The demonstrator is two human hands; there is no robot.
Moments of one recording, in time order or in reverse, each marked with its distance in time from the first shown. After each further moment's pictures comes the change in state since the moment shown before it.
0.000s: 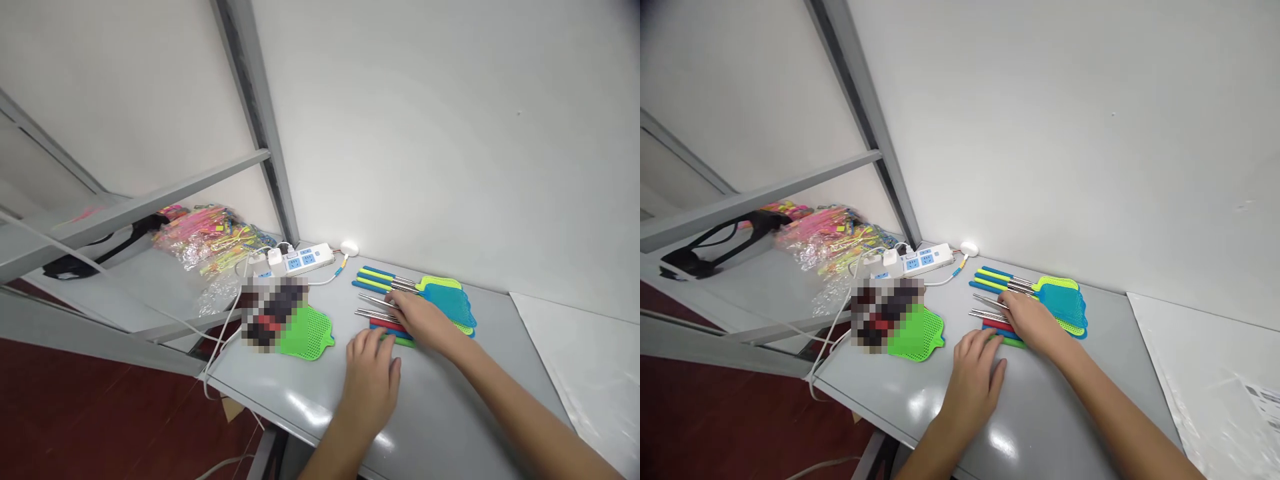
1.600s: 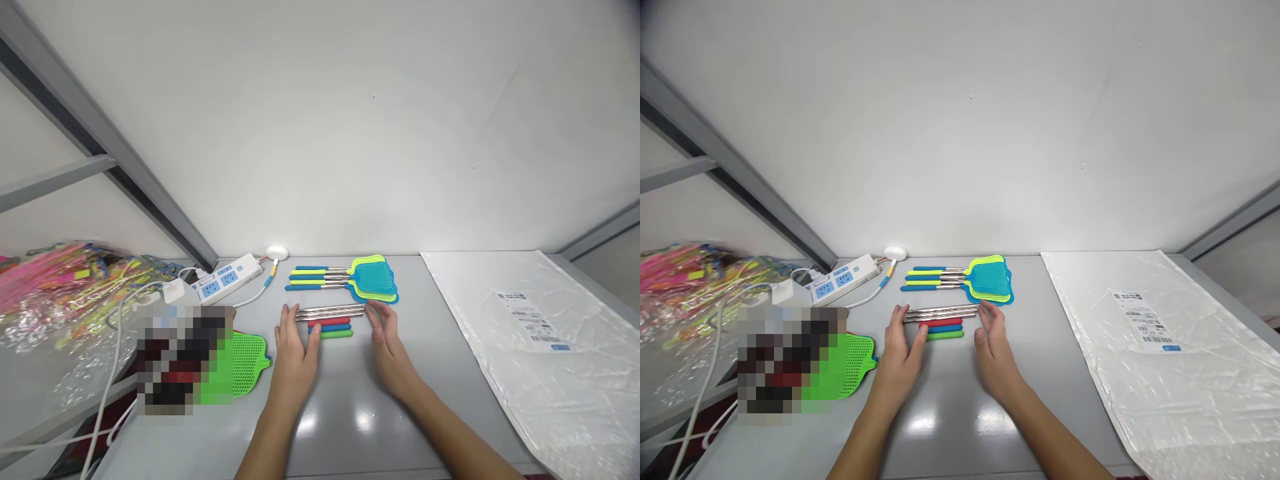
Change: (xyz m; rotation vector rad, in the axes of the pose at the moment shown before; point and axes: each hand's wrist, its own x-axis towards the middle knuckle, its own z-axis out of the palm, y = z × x) left_hand 0.042 -0.032 -0.001 -0.195 0.022 -0.232; right_hand -0.097 -0.005 0.060 0.835 0.549 0.365
